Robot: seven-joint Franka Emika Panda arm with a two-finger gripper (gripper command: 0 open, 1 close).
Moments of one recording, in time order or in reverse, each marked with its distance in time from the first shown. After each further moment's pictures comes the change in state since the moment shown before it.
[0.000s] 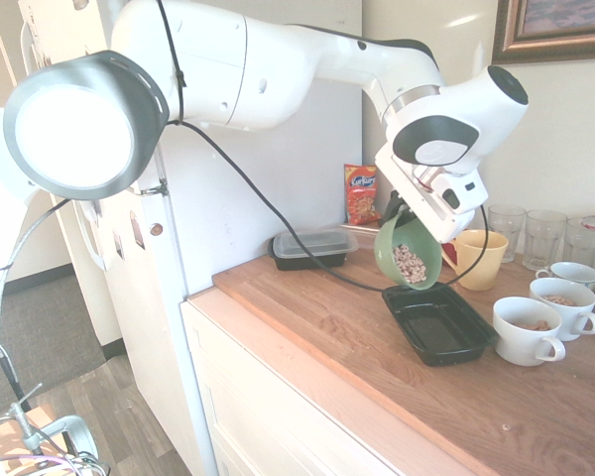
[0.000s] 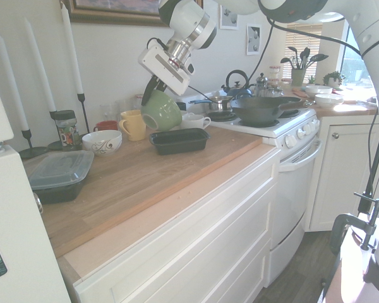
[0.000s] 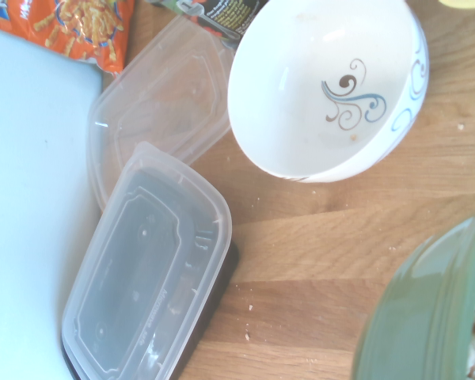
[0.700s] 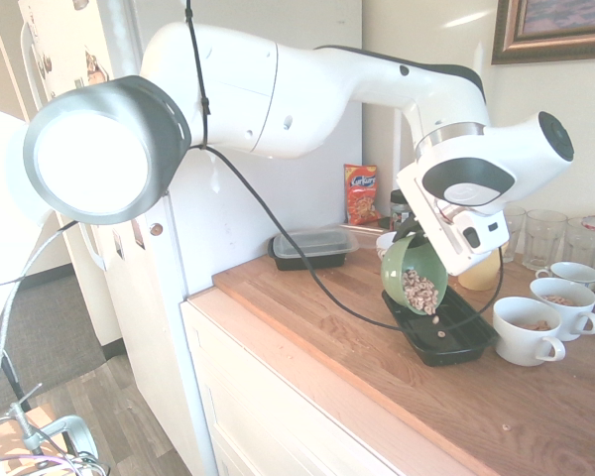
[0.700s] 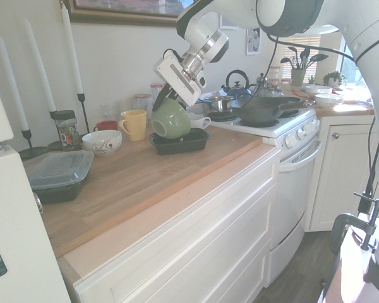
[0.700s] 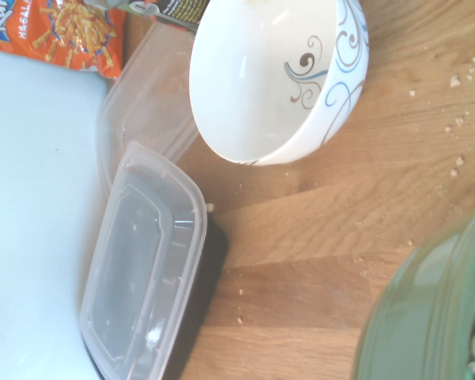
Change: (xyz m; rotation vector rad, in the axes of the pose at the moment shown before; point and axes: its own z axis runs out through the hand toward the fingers) arm 0.041 0.047 -0.001 0.086 -0.105 0.066
